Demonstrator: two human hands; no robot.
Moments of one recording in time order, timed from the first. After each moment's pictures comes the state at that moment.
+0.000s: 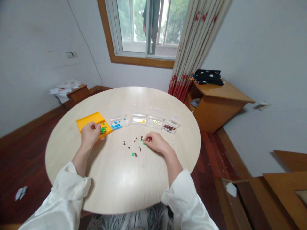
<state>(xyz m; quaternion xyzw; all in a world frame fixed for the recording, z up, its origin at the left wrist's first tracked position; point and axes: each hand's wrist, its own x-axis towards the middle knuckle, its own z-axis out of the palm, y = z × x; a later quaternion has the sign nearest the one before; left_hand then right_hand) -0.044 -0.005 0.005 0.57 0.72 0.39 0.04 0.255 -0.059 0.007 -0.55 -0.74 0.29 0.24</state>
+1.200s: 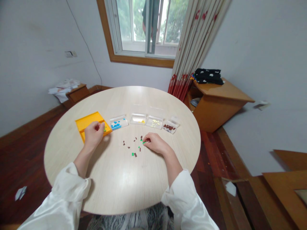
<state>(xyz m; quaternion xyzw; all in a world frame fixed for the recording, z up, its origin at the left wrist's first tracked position) -0.024 -0.015 0.014 0.61 0.66 0.44 0.09 0.253 -0.060 0.008 -0.54 -0.75 0.31 0.22</state>
